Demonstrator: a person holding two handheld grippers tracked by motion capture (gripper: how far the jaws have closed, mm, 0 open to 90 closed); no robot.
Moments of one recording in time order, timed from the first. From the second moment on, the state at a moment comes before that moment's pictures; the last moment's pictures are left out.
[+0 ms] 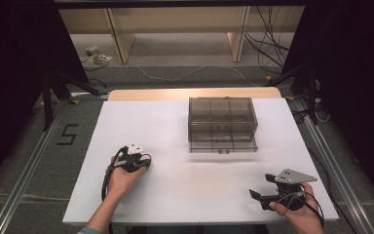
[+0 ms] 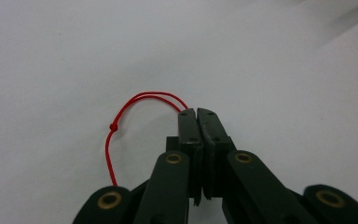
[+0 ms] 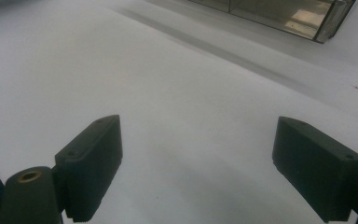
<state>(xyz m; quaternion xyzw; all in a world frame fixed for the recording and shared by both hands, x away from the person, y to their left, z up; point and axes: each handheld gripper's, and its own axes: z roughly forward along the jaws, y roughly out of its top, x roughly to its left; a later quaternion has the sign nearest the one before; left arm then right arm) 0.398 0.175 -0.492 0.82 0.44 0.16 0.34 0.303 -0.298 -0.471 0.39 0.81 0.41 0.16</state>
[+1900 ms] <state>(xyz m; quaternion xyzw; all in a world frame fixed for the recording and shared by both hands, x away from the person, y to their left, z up) 0.386 0.163 -0.465 0.81 0.41 0.18 0.38 0.303 -0.298 -0.471 0.39 0.81 0.41 0.16</state>
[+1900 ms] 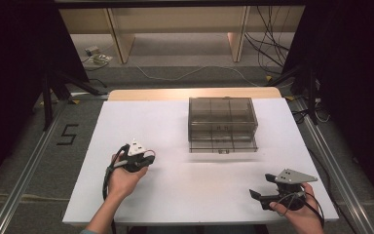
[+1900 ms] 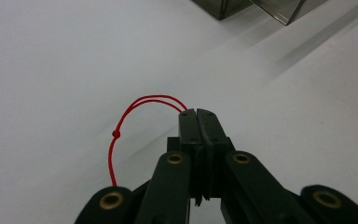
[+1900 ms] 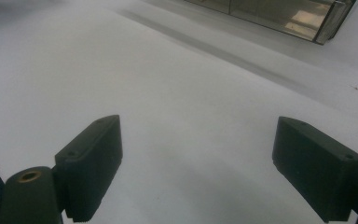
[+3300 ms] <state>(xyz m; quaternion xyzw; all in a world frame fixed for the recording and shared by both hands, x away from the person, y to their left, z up) 0.384 0.137 -0.445 0.82 0.37 0.18 0.40 0.303 -0.298 -0.472 0.39 0.81 0.41 0.16</state>
